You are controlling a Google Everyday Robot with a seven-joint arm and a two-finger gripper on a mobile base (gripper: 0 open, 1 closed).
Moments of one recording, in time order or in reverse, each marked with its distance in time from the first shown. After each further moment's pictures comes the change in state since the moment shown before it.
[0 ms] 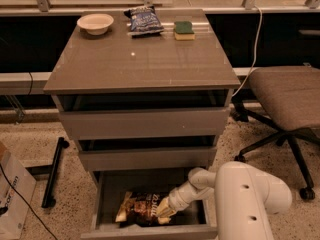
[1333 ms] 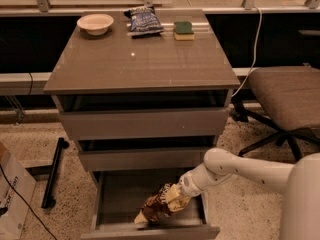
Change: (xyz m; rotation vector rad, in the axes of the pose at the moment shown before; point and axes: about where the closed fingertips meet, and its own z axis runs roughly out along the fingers) arm 0.076 0.115 -0.151 0.085 -0.144 -0.397
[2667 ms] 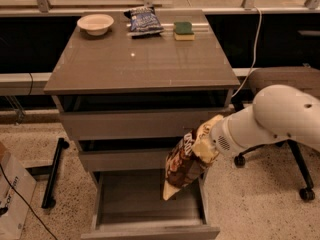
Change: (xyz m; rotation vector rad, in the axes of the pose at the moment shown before) arm -0.006 0.190 -0.288 0.418 -0.246 -0.615
